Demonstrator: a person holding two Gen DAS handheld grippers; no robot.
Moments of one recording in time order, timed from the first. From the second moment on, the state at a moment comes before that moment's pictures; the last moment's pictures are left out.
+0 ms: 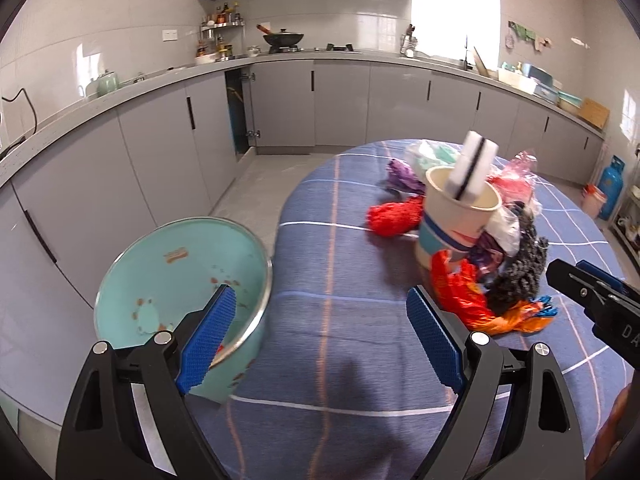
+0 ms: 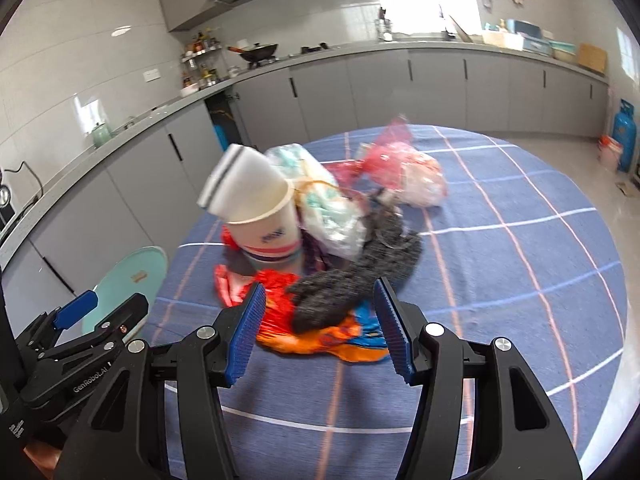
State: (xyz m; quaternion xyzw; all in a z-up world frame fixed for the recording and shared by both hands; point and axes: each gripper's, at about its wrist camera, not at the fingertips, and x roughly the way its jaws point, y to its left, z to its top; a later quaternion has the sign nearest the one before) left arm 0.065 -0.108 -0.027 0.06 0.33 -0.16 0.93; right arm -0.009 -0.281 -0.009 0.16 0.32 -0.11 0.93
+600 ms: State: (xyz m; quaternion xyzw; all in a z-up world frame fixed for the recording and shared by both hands) left arm 0.075 -0.173 -0.045 0.06 0.36 -0.21 0.91; right arm 0.011 -0.337 -0.023 0.22 0.34 -0.13 0.91
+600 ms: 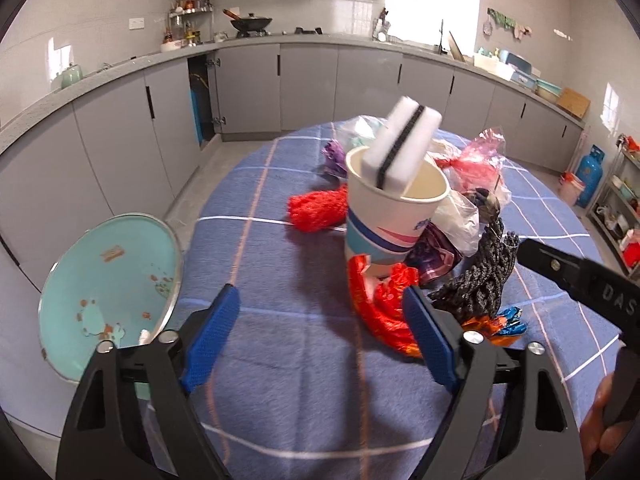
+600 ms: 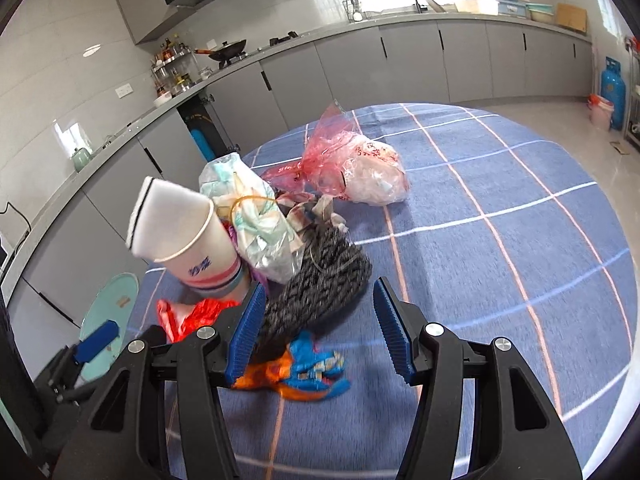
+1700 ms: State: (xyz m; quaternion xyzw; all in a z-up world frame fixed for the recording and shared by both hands) left arm 0.059 -0.172 -0.043 0.04 0.37 -0.31 0.88; right arm -0.029 -0.337 0.004 0.23 0.31 -0.12 0.91
